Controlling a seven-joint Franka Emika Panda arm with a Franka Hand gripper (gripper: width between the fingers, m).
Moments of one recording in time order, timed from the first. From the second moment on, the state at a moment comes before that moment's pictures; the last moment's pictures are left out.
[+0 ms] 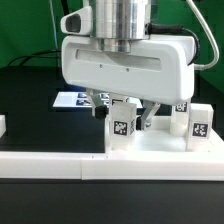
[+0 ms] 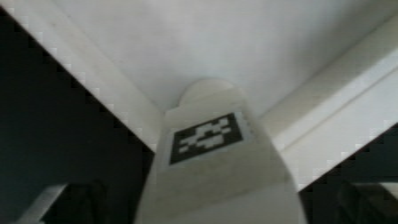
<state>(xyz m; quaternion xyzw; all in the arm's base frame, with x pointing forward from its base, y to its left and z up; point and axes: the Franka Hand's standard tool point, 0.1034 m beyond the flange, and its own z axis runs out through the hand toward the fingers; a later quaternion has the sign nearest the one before) 0.625 -0.003 0.066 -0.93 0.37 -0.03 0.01</state>
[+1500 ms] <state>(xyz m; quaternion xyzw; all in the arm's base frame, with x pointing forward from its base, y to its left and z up) 0.622 -0.009 0.077 -0.88 0.48 -0.01 0.00</state>
